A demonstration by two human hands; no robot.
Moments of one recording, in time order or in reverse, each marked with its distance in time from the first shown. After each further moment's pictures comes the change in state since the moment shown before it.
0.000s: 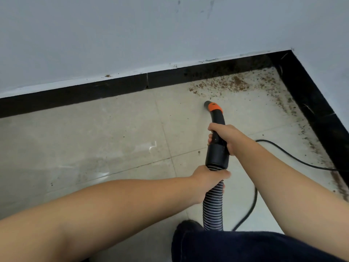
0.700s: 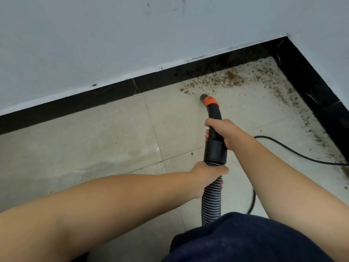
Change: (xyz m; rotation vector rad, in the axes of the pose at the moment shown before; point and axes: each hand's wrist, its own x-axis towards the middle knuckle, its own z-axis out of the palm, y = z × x) left_hand 0.023 0.016 0.034 0.079 0.076 -0.017; right_hand 0.027 -0.008 -0.033 0.041 -0.058 -0.047
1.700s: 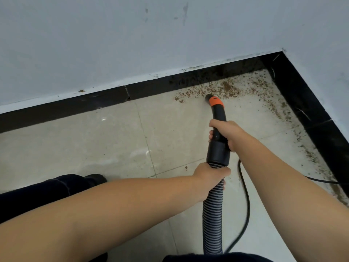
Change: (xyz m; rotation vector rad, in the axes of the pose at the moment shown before) left_hand 0.037 0.032 0.009 -0.045 0.010 0.033; right_hand 0.028 -0.035 -0.012 -0.011 0.096 -0.018
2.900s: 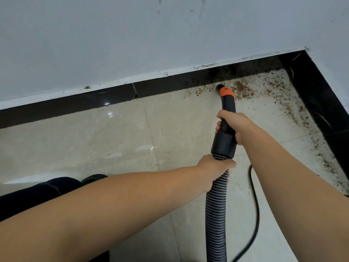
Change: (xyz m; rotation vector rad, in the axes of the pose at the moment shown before) left_hand 0.013 0.034 -0.016 -0.027 -0.015 -0.019; right_hand 0.022 -0.026 0.014 0.020 -0.006 -0.004
